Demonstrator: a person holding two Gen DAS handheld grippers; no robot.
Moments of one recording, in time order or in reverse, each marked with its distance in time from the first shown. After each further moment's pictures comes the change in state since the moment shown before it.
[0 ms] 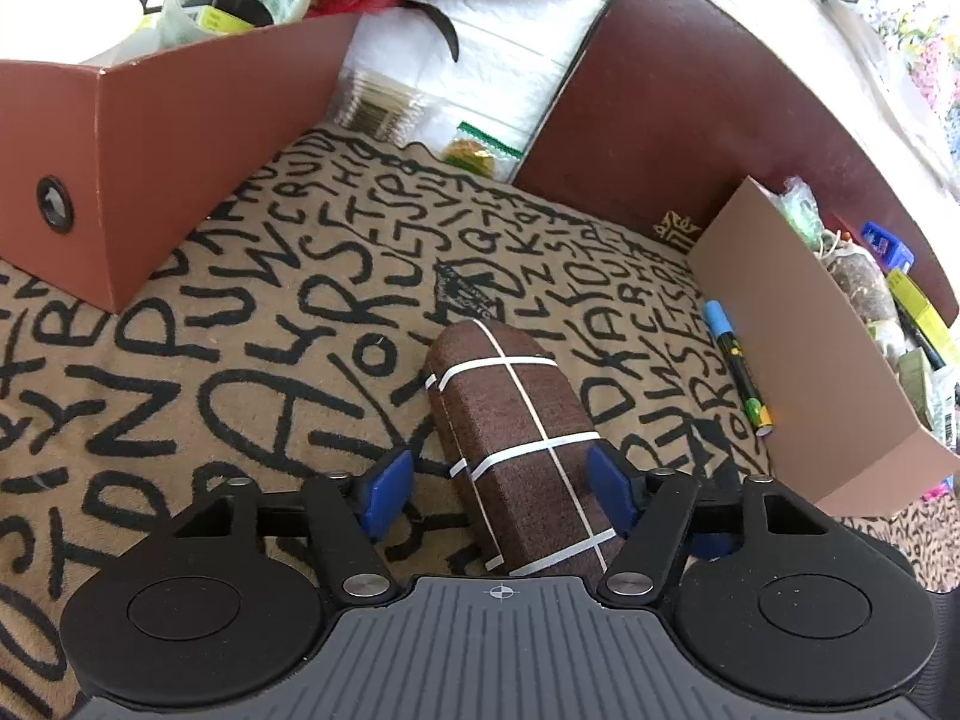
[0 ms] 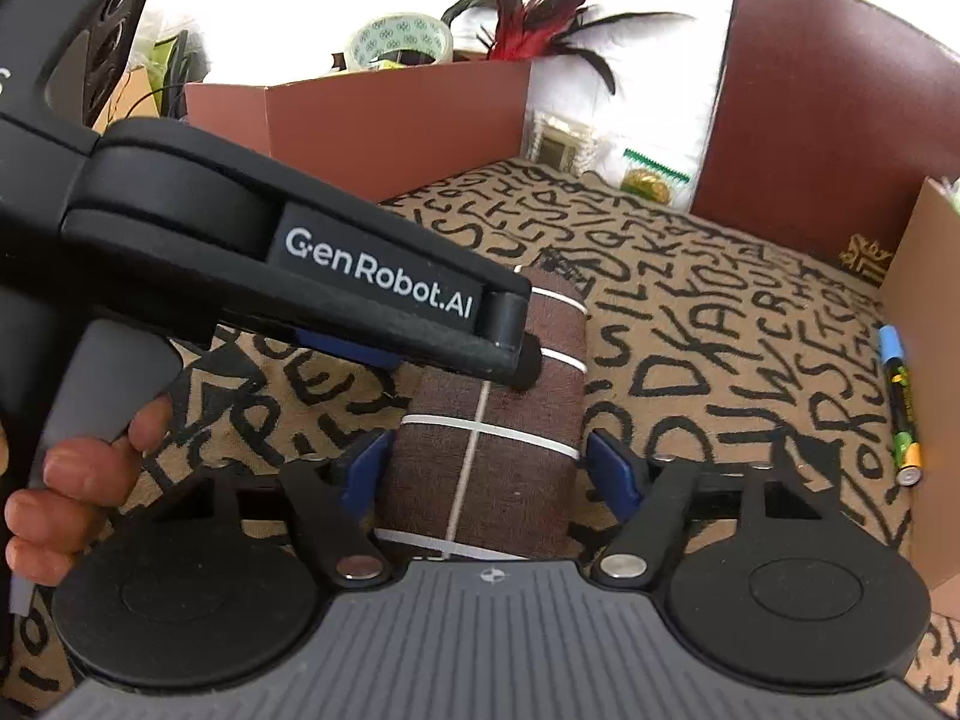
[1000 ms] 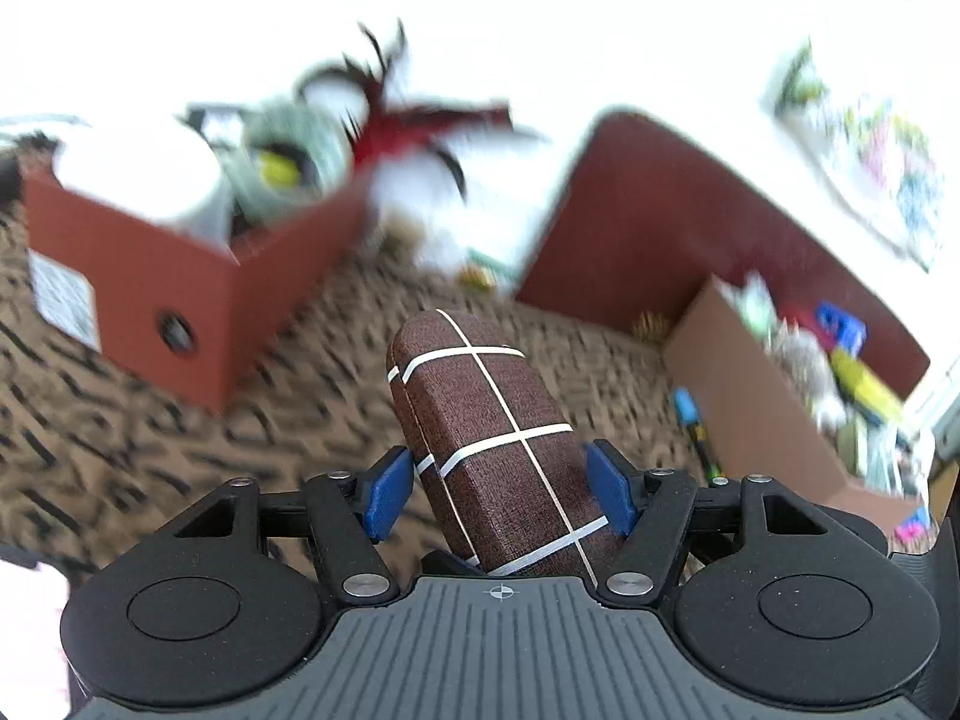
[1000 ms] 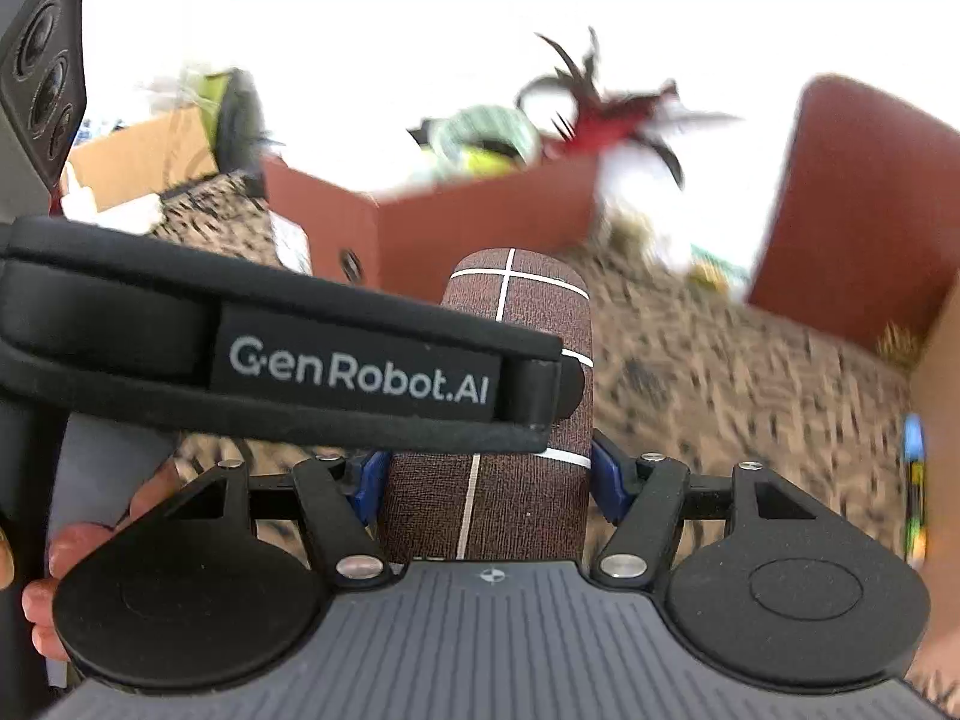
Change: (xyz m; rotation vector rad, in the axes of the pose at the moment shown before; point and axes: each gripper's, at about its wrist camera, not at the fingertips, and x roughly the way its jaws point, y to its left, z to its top) left arm -0.094 0.002 0.014 0.006 -0.221 0.023; right arm -0.037 0.049 0.054 -0.078 -0.100 0.063
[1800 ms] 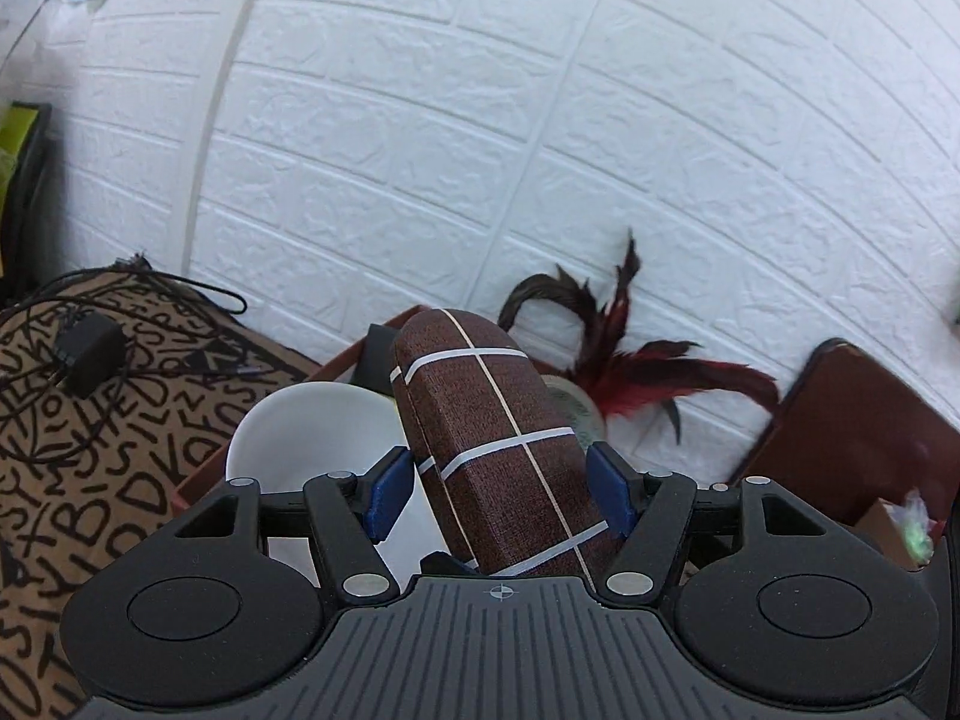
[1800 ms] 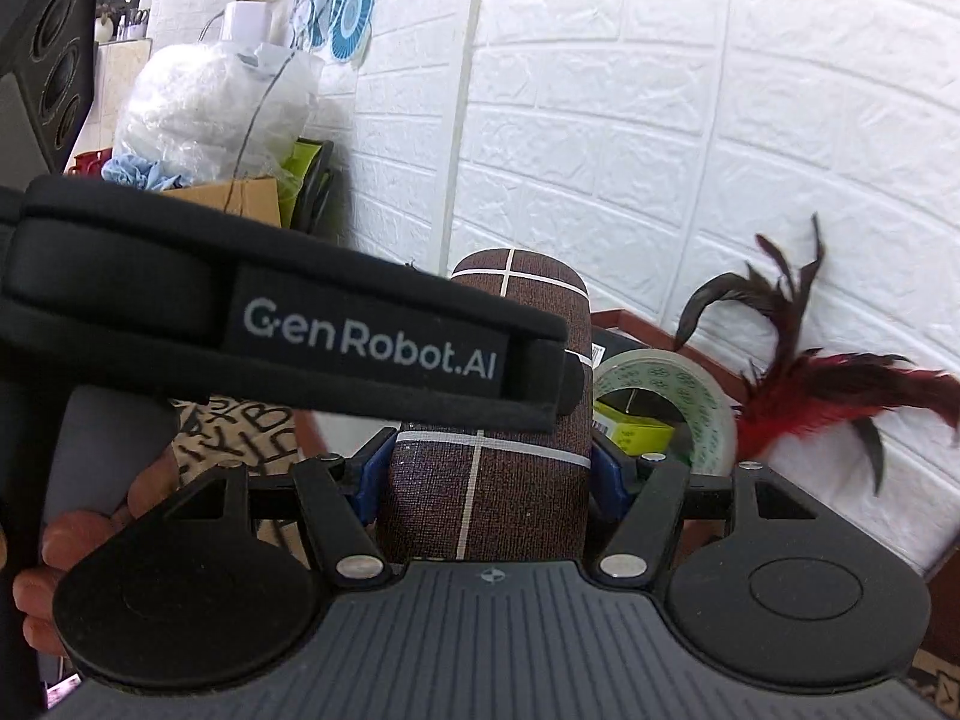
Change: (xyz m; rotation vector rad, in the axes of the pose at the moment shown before) left arm 0.044 0.126 0.138 -0.056 -0.174 0.184; right arm 0.143 0.029 0.133 -0.159 -0.161 0.177
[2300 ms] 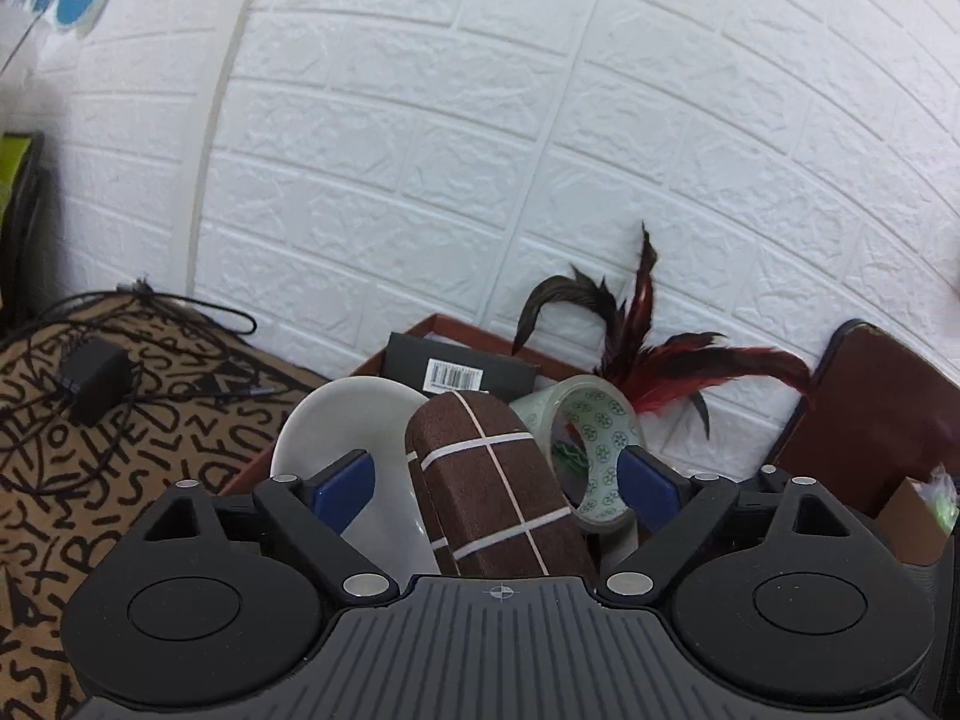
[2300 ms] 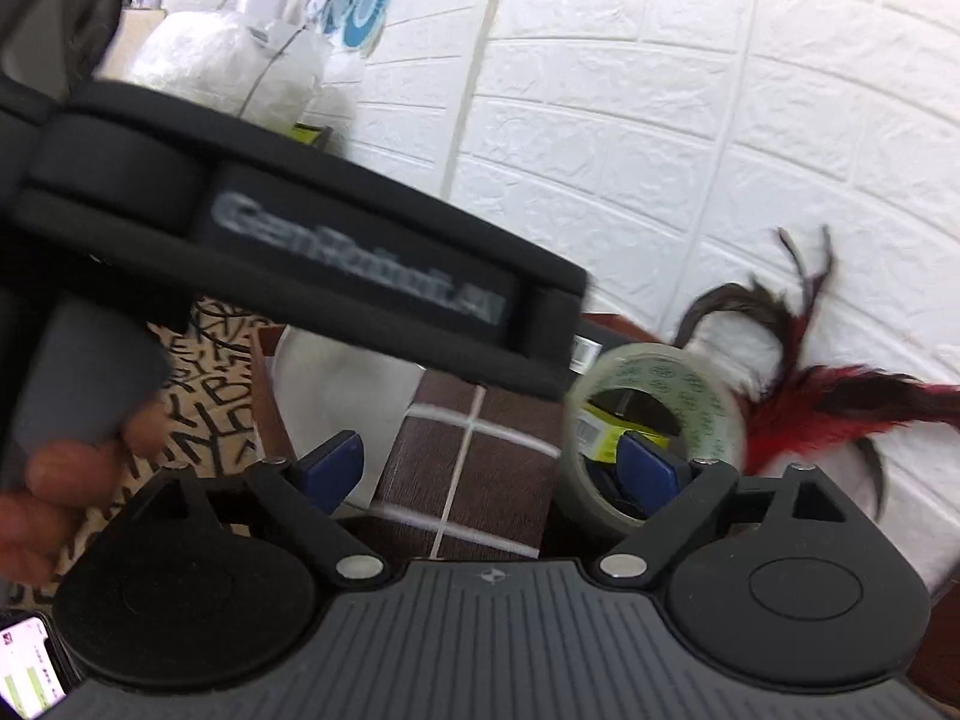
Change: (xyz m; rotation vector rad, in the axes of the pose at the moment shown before) left arm -0.008 0.008 -0.010 0.068 -0.049 0.001; right arm 0.002 0.013 -0.022 -0.096 -0.045 -0.080
